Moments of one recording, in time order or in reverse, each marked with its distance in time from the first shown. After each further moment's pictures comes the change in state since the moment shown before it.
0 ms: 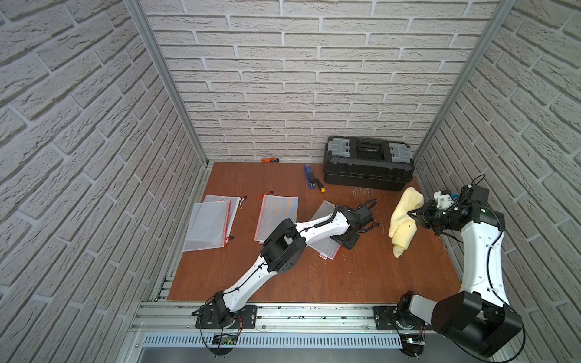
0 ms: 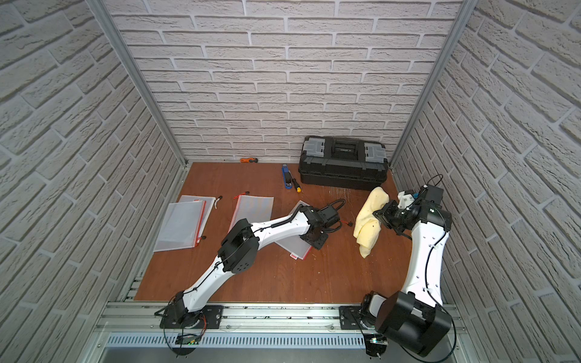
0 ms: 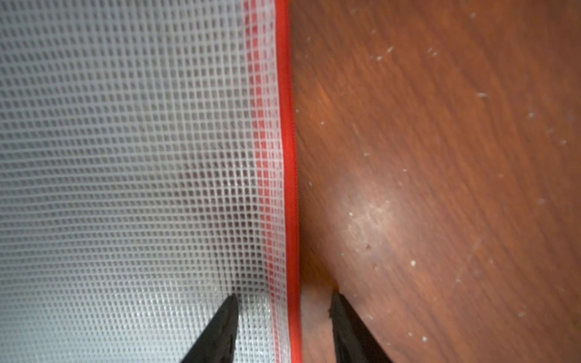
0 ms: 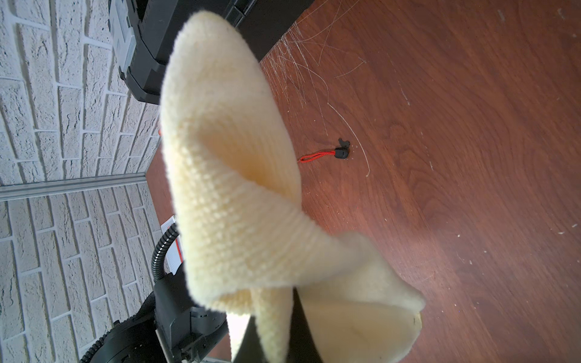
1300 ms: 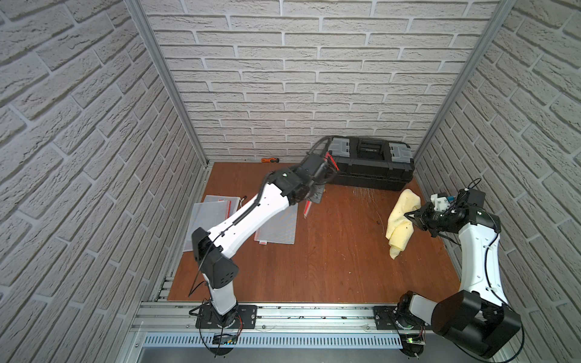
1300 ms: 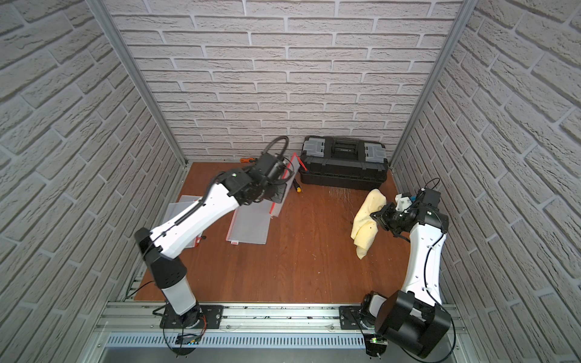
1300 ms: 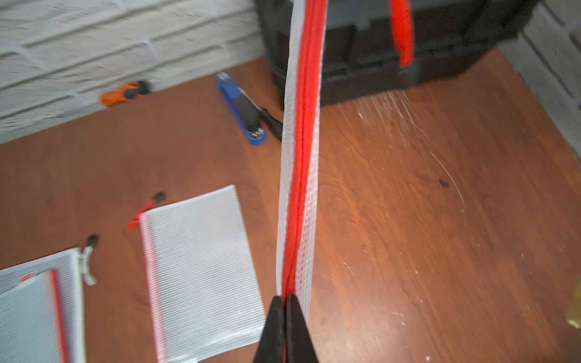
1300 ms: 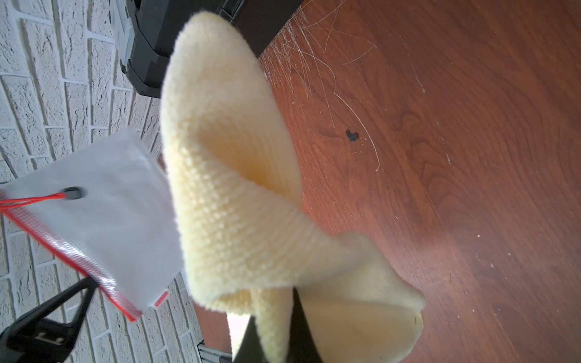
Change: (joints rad) left arm 0.304 -0.734 -0.195 -0.031 -0.217 0.079; right arm 0.002 -0.007 -0.061 0.045 -0.044 0.015
